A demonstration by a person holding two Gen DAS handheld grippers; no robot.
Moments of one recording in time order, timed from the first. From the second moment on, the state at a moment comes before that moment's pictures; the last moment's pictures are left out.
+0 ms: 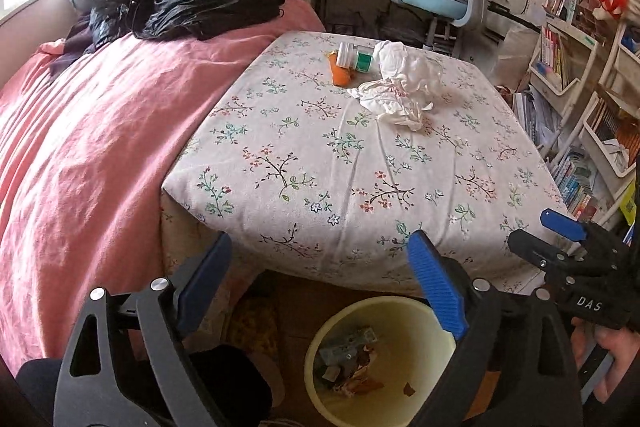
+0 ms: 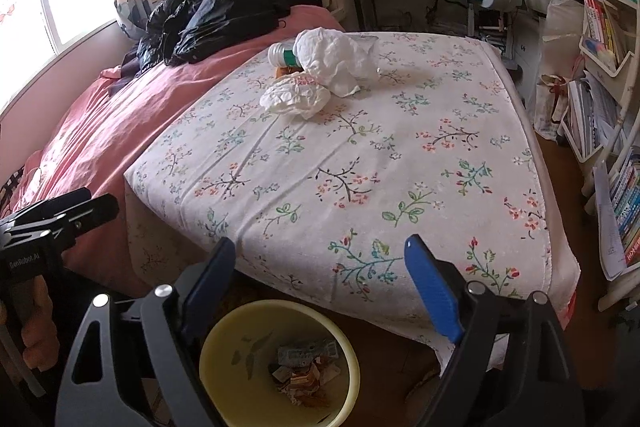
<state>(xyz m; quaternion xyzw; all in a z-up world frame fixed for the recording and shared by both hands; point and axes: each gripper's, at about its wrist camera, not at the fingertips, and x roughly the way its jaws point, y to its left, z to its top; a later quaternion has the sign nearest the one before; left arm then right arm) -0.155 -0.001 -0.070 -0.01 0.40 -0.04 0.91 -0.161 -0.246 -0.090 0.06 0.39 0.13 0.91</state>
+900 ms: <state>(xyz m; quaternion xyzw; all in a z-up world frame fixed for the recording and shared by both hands) -0.153 -0.001 -0.069 -0.01 0.39 -0.03 0.92 -0.163 -0.242 -0.086 0.06 0.37 0.13 0.92</state>
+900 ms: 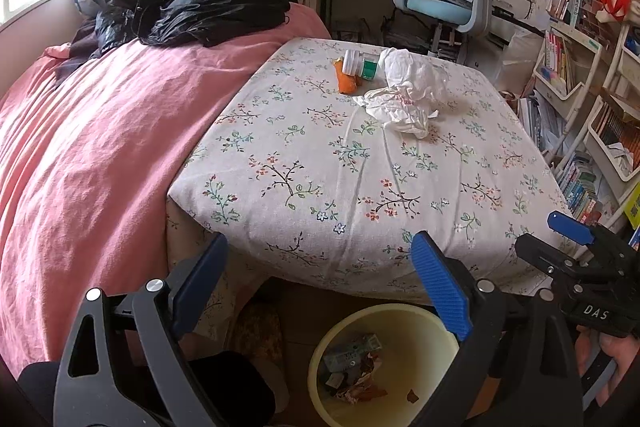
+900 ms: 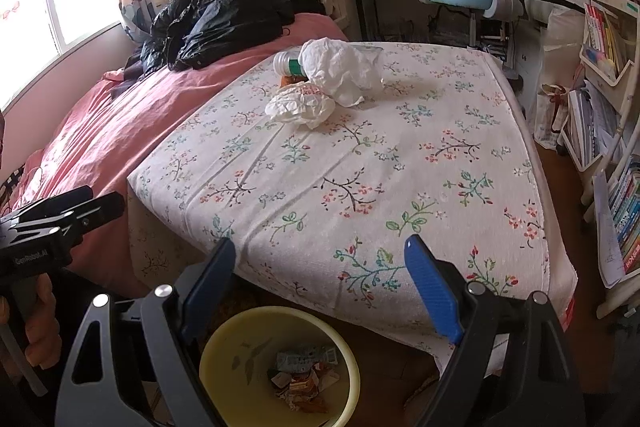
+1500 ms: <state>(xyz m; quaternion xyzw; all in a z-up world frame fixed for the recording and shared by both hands) -0.152 -0.001 -0.069 -0.01 0.39 -0.03 0.92 -0.163 -0.237 -0.085 0.05 0.37 0.13 0.92</state>
